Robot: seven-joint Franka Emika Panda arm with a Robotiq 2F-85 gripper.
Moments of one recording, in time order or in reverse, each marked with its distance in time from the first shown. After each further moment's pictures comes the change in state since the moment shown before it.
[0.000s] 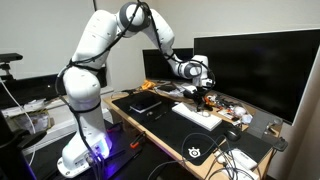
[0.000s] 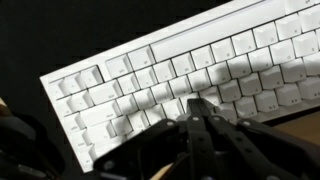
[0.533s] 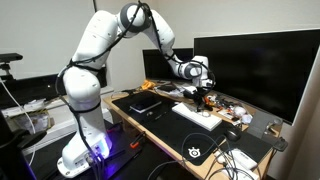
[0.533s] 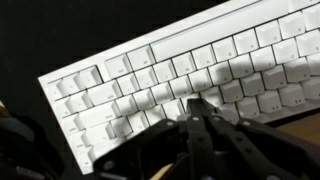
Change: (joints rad) arm 0.000 0.011 0.000 0.008 0.000 -0.001 0.004
